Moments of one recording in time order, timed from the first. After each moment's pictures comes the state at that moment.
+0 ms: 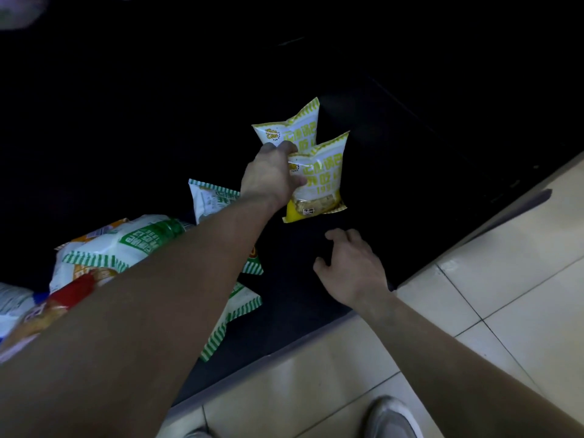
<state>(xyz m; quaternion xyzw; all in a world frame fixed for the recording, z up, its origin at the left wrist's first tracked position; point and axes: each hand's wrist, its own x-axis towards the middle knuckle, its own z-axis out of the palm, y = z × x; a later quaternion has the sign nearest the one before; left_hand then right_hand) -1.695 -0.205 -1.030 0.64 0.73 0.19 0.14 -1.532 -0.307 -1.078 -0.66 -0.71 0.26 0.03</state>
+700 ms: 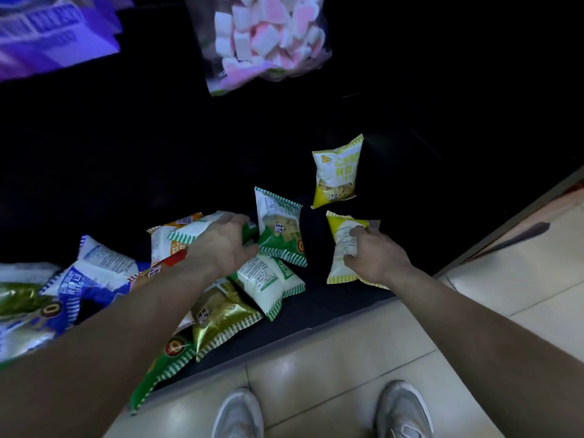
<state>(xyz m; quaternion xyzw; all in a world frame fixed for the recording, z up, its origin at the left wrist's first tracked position) -1.839 -0.384 -0.984 0.61 0.77 0.03 0.20 -1.558 -0.318 -1.001 -0.59 -0.77 0.22 -0.08</state>
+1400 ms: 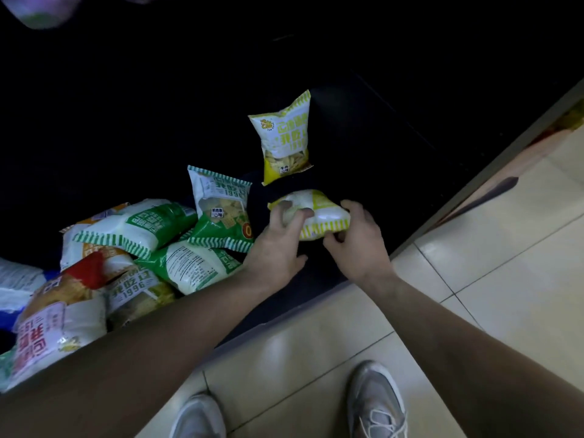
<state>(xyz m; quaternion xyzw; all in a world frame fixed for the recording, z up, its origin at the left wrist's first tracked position) -1.668 -0.346 -1.068 0.73 0.63 0.14 0.21 -1.502 -0.326 -1.059 -0.64 -0.67 0.28 0.24</state>
